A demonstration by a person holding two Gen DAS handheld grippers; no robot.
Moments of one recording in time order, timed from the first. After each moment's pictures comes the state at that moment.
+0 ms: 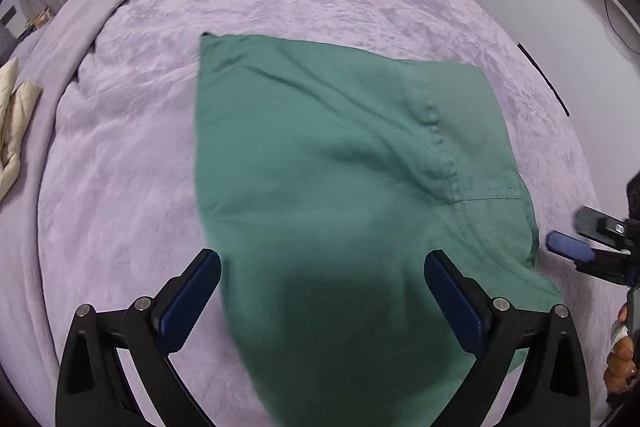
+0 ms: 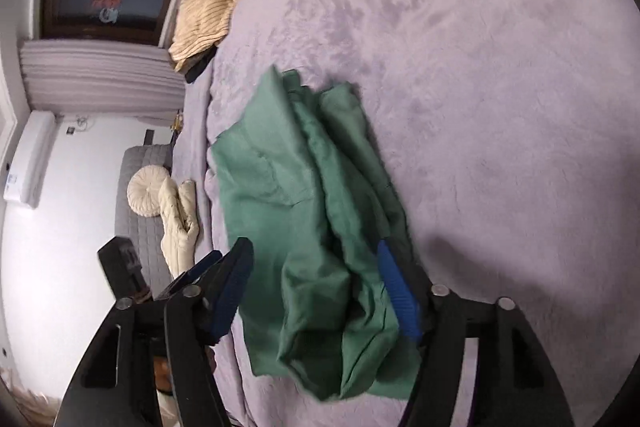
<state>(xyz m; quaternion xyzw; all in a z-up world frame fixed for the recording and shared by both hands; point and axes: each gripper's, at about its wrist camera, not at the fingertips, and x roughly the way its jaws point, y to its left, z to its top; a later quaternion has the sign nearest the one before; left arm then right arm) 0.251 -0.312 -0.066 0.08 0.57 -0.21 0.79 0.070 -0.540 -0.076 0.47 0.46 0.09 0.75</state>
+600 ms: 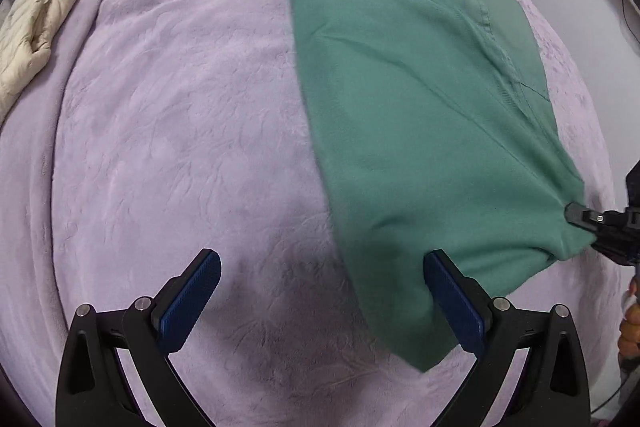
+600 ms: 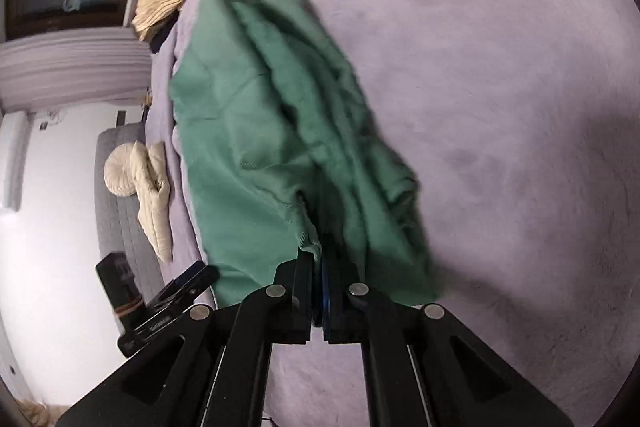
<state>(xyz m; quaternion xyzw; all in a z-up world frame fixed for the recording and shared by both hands) 0.187 -0.223 -0.091 0.08 0.62 -0.18 0.76 0.010 -0.523 -0.153 0.53 0.54 0.04 0.65</state>
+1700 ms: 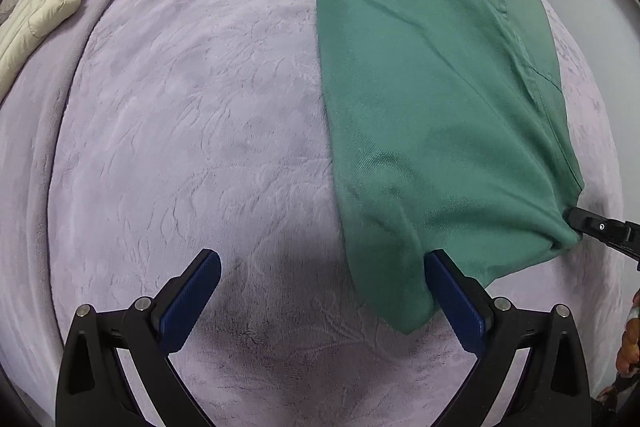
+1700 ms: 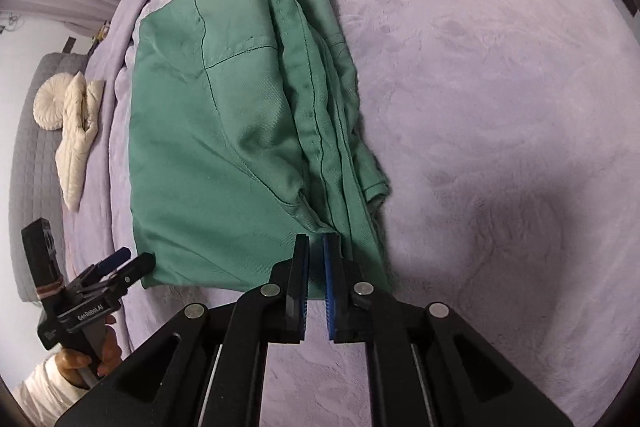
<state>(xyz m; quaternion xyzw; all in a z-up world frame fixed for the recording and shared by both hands) 0.149 -0.226 -0.103 0.05 0.64 -0.14 0.75 0.018 -0.489 -0.100 0.29 0.62 0.00 0.73</state>
